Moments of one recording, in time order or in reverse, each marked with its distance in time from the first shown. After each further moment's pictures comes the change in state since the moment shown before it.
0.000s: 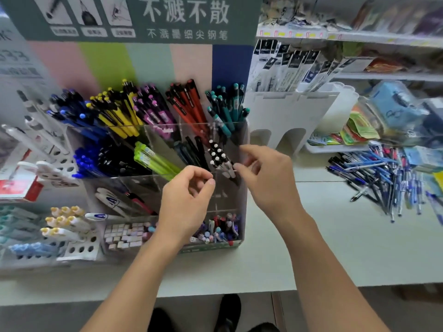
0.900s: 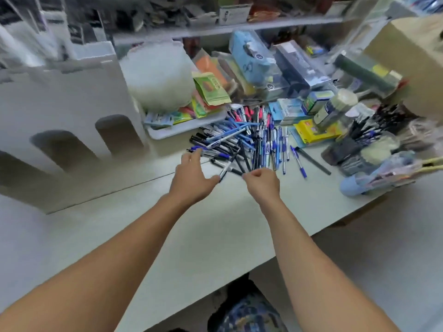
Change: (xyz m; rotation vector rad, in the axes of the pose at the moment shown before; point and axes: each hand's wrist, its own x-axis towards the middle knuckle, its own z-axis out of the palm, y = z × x) left_hand 0.052 0.025 0.459 0.583 -0.617 0.037; right_hand -0.041 0.422 -0.179 0.202 0.187 1.102
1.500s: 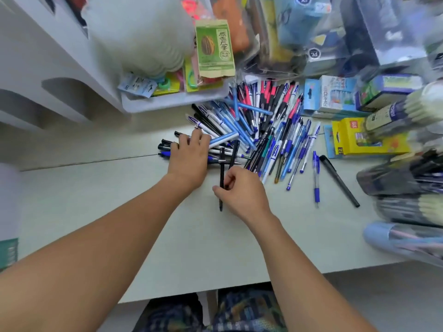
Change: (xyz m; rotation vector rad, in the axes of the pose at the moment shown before) left_hand 0.092 0.020 0.085 0.659 0.091 -0.108; right_hand 0.082 0.020 -0.001 -0.427 -0.495 -0.414
